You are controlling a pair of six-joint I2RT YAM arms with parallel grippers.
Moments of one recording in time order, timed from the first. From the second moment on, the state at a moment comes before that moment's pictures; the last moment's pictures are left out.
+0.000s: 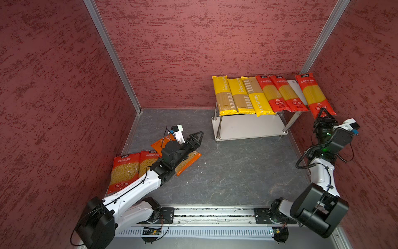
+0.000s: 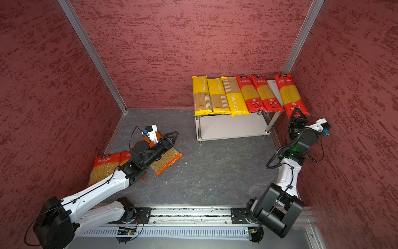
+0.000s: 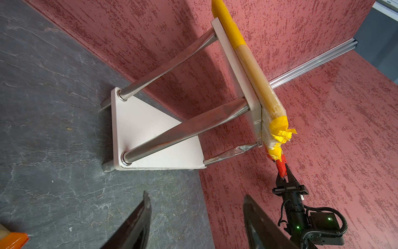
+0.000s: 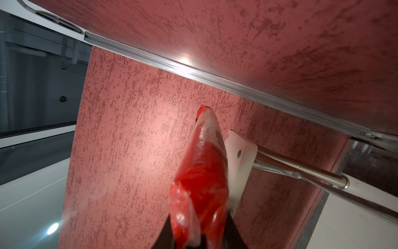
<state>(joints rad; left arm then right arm) -0.63 1.04 0.61 0.37 0.00 -1.07 -0.65 1.24 0.86 0.70 -0.39 1.44</state>
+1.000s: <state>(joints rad) -0.66 1.04 0.61 0.35 -0.01 -1.08 -0.61 1.29 1.05 0.36 -0.49 1.30</state>
